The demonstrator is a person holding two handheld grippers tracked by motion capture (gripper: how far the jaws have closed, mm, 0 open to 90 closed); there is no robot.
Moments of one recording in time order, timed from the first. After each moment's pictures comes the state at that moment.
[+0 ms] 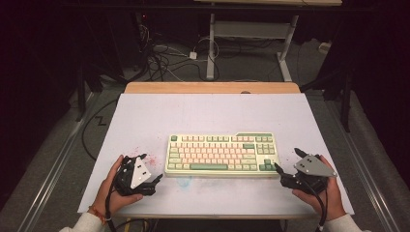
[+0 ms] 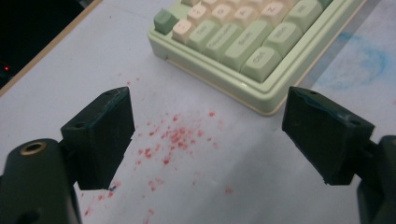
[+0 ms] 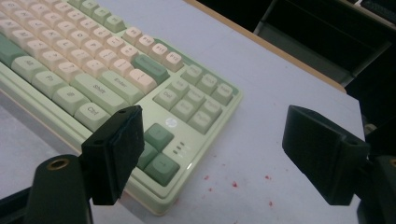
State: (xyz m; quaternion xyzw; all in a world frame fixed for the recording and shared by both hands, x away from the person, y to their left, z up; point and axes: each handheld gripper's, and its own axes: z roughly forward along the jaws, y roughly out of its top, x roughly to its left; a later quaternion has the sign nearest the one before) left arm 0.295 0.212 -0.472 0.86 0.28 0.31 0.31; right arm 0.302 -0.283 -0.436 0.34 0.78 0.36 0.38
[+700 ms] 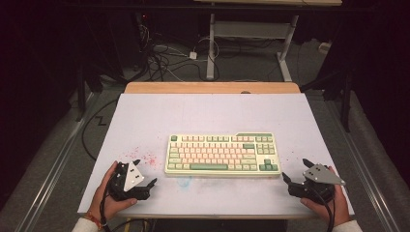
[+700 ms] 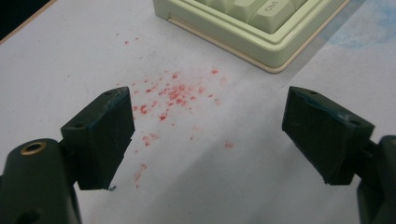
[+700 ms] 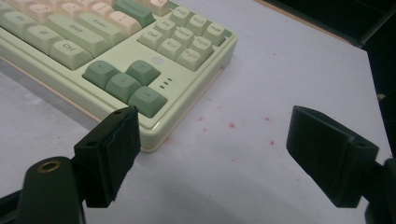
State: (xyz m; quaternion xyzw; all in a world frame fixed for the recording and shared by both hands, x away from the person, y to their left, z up) left arm 0.288 0.226 -0.487 0.85 0.30 0.29 0.31; right arm 0.292 -0.311 -0.465 0.38 0.78 0.35 0.36
